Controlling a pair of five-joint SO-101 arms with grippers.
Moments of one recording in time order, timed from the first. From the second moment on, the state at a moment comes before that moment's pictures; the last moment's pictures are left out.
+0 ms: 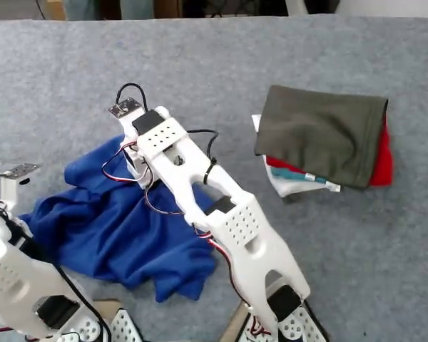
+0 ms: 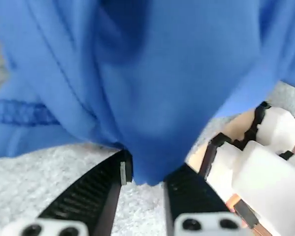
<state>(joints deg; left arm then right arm) -54.2 15.3 18.9 91.9 -73.9 -38.6 53.2 -40.7 88.1 -4.4</state>
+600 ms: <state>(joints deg) -62.7 15.3 6.8 99.8 -73.5 -36.7 53.3 -41.1 94.1 -3.9</state>
